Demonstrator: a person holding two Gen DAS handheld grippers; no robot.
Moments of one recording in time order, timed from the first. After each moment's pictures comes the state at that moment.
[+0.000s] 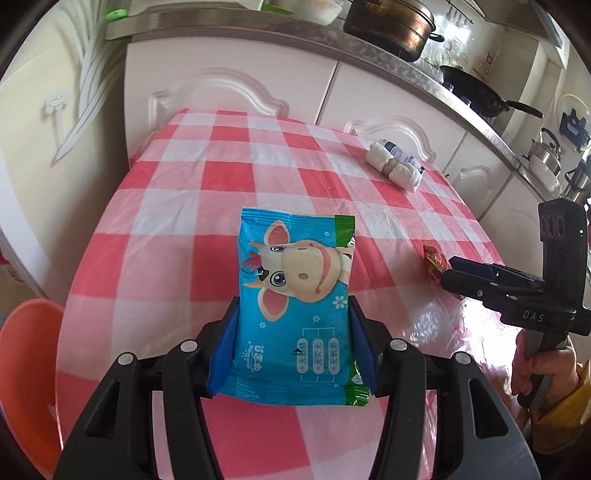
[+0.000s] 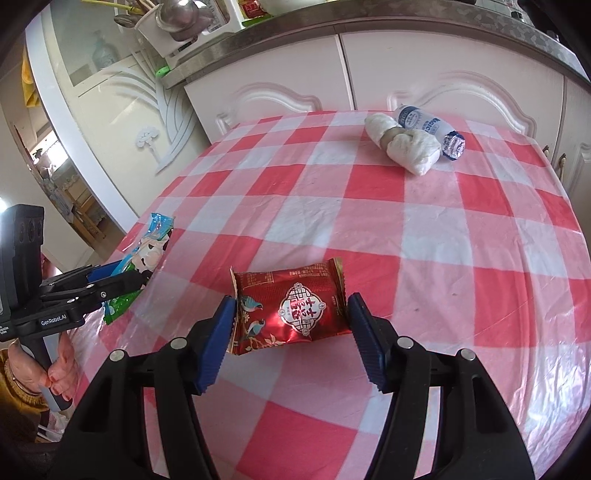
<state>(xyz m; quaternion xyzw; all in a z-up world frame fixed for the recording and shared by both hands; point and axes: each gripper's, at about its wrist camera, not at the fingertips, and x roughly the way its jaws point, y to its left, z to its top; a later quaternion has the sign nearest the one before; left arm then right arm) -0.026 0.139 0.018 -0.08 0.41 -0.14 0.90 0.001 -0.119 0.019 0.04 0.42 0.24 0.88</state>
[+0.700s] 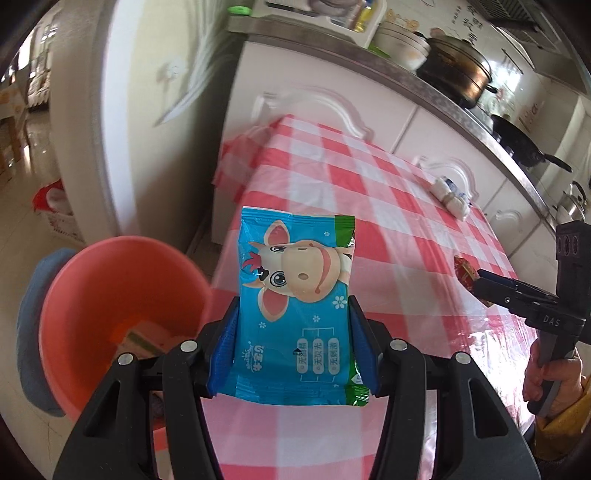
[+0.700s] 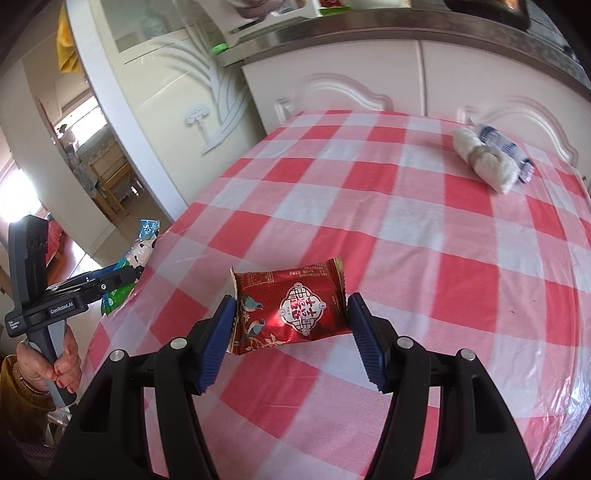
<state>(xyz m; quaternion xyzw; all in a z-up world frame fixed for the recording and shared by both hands) -0.094 0.246 0.017 -0.15 0.39 -0.04 0.91 -0.025 -0.039 0.035 0.01 0.42 0.30 0.86</state>
